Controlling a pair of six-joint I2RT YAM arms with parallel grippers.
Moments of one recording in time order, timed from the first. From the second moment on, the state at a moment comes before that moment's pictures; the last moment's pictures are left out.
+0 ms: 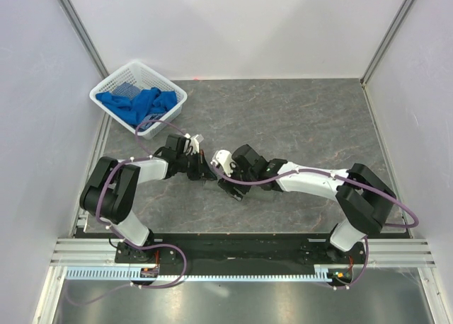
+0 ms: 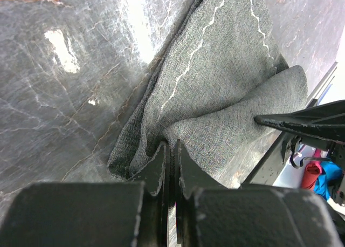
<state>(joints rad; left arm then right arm) -0.33 1.64 0.68 0.05 0.64 -0.47 0.91 1.62 0.96 -0.20 -0.16 -0.15</state>
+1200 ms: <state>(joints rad) -0.33 1.51 0.75 -0.01 0.52 -0.46 0.83 1.79 1.05 -0.21 -0.22 -0.17</state>
